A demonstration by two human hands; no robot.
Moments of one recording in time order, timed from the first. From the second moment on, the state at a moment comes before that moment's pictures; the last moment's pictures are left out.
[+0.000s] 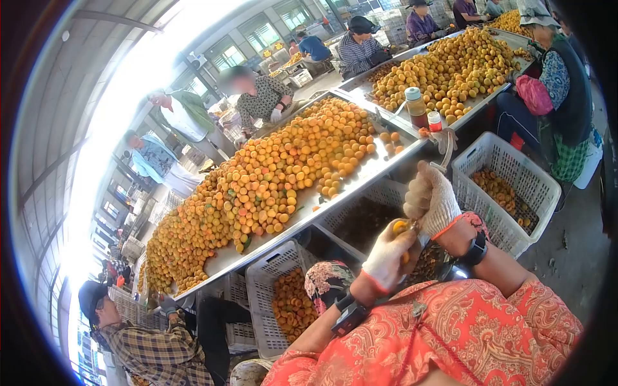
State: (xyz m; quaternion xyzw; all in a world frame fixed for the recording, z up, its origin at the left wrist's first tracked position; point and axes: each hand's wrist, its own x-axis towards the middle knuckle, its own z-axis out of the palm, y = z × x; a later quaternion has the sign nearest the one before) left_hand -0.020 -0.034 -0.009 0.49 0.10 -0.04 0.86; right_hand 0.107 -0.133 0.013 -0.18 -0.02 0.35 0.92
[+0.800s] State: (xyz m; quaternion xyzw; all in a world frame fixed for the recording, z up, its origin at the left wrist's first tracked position) left_hand -0.001 -0.006 -0.021 0.61 0.10 -0.06 0.78; right_hand 0.104 -0.128 0.015 -0.38 -0.18 0.21 0.88
